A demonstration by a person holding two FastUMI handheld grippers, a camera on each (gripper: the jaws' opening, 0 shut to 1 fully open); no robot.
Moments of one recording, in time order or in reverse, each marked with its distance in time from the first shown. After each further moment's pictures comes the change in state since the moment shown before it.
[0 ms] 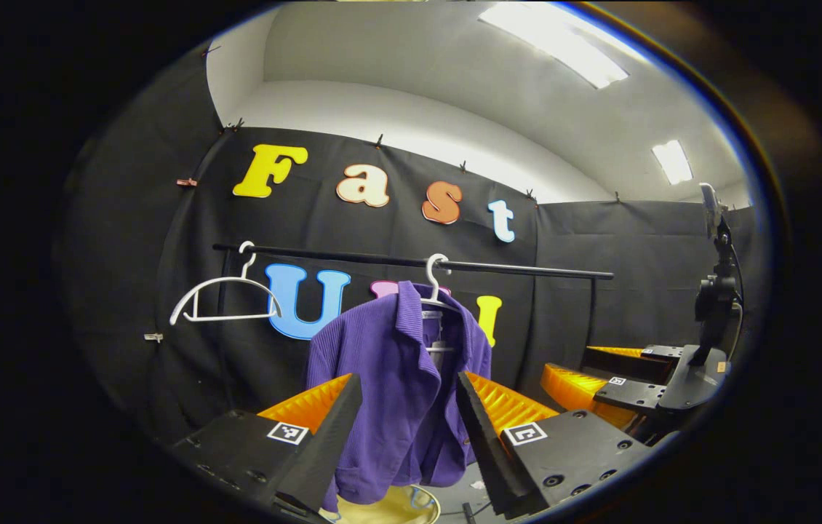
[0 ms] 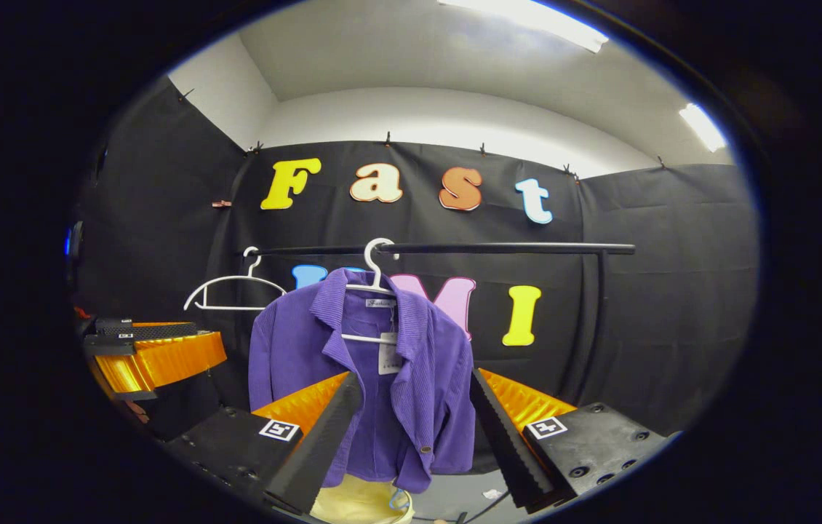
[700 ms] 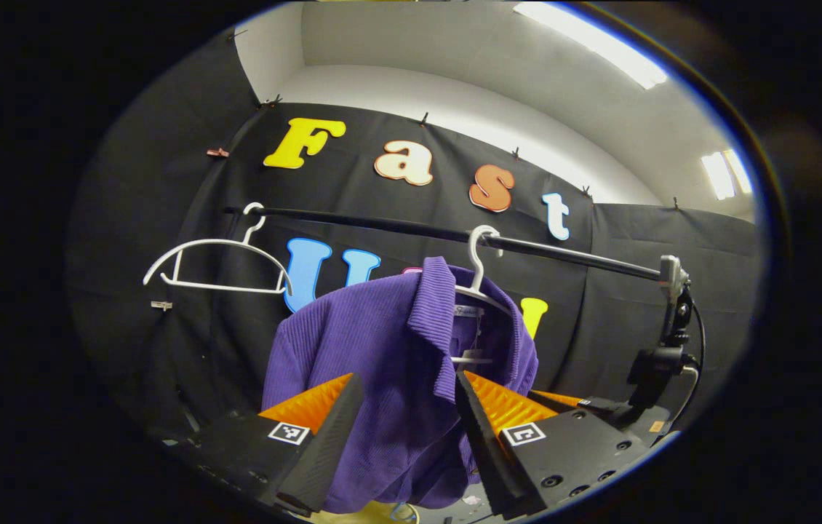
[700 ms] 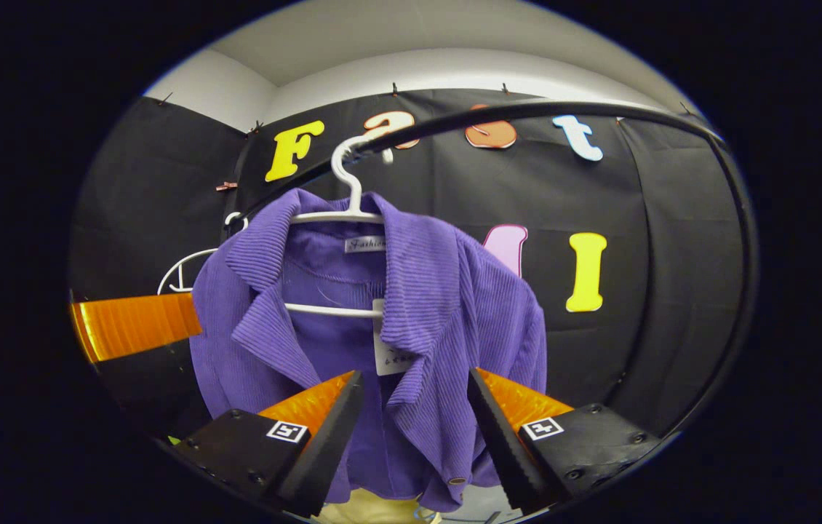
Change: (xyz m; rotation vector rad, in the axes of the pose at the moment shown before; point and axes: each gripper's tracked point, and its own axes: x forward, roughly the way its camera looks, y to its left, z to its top) left arm 0.107 0.004 -0.037 -0.103 0.042 0.176; right arm 0.154 0.001 -0.116 0.142 0.191 0.137
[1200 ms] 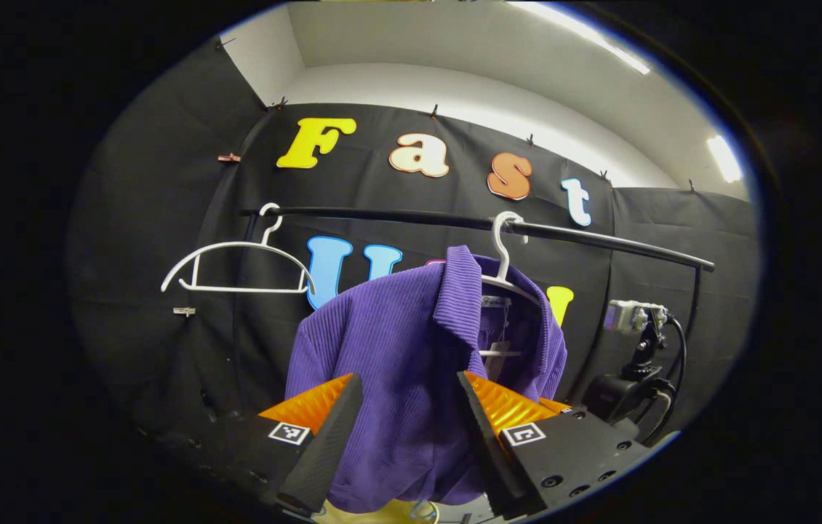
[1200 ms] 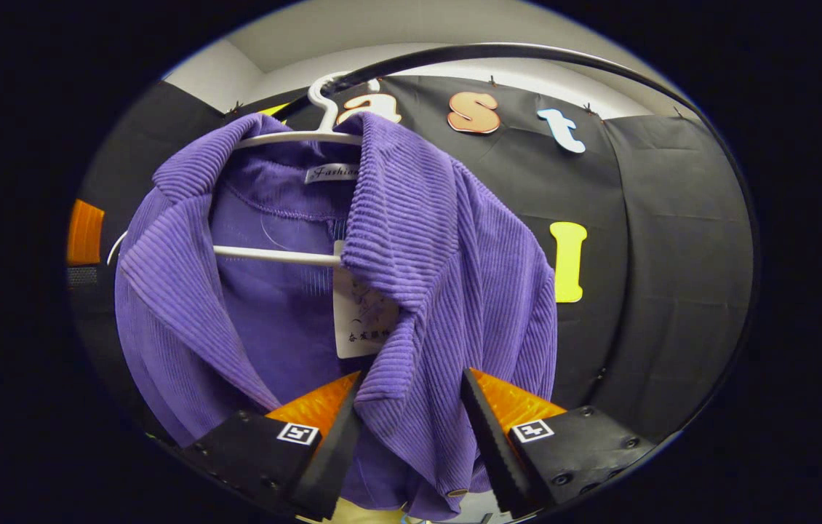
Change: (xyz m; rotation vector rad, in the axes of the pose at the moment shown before) left arm 0.011 0.010 -0.009 0.062 0.042 0.063; right arm 0.048 -0.013 -0.033 -0.100 -0.017 -0.115
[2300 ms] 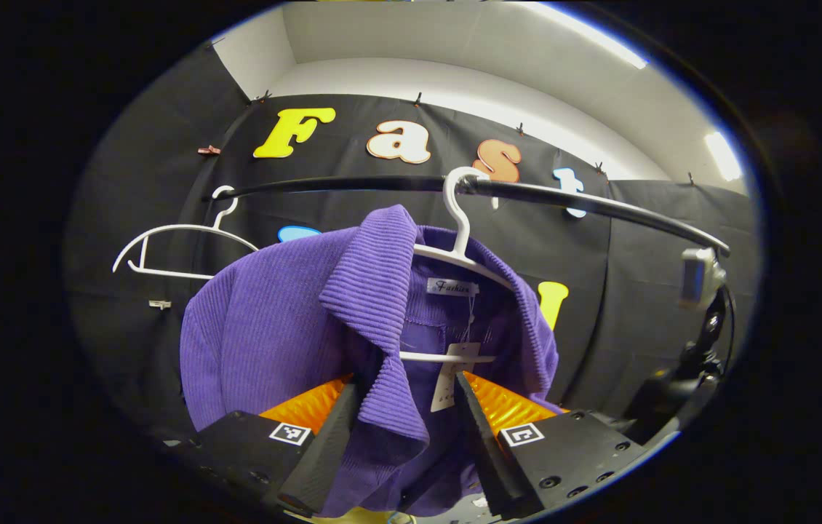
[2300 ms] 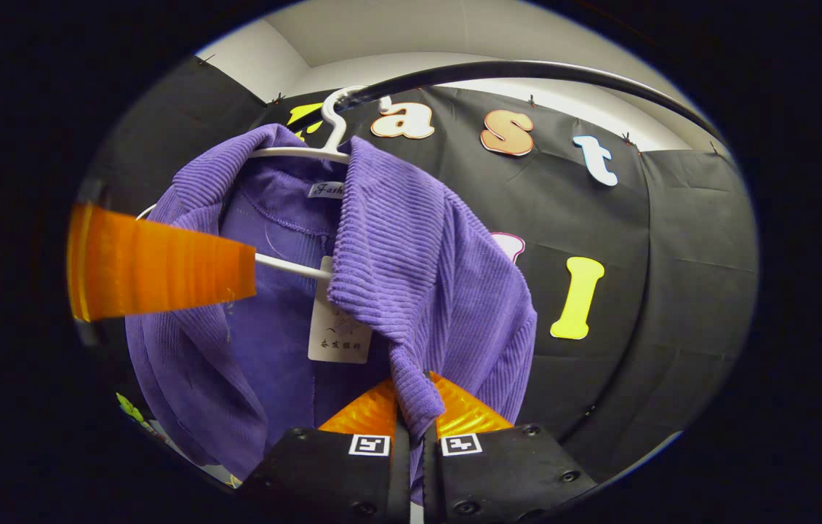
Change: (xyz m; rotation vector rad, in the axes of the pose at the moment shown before) left arm 0.075 -0.061 -0.030 0.004 0.020 0.011; right arm -0.014 -0.038 0.027 -0.116 -0.044 0.082
